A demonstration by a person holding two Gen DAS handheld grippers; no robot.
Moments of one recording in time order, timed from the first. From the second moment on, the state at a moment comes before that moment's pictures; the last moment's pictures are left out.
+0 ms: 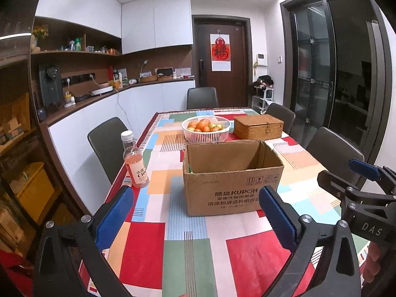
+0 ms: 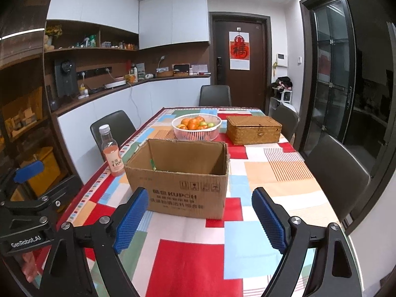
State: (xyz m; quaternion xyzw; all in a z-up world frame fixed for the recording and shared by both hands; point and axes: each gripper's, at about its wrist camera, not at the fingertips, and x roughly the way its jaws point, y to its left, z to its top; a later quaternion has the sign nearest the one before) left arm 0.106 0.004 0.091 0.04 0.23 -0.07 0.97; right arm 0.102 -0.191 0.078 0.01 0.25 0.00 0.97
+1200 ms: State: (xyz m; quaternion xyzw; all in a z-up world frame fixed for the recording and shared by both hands) left arm 0.086 0.006 0.096 0.05 0.20 -0.07 0.98; right arm 0.080 -0.191 0.080 0.01 0.25 0.00 0.97
